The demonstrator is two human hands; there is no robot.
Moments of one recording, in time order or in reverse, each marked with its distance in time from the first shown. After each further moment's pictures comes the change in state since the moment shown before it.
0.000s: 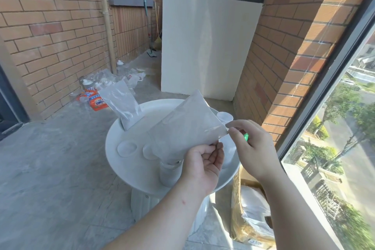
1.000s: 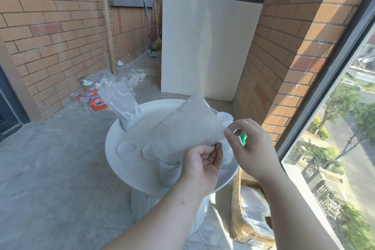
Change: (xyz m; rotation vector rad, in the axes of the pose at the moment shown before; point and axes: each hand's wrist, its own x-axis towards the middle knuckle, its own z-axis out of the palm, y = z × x) left_hand -0.001 0.000 0.000 0.001 0.001 0.009; right_hand 0.001 0.013 0.003 -0.143 0.042 -0.154
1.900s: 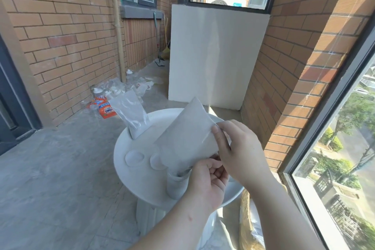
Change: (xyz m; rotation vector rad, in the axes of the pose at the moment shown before) left_hand -0.009 0.002 0.004 0.074 0.043 0.024; right_hand 0.024 -0.042 0.031 -0.019 0.082 -0.153
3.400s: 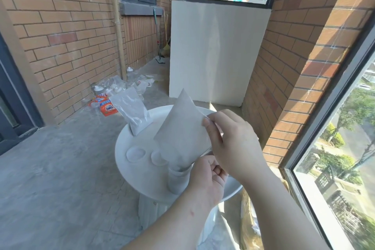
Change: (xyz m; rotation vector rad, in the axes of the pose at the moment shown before) left_hand -0.005 0.000 0.002 0.109 0.050 0.038; right_hand 0.005 -0.023 0.001 -0.025 0.016 -0.030
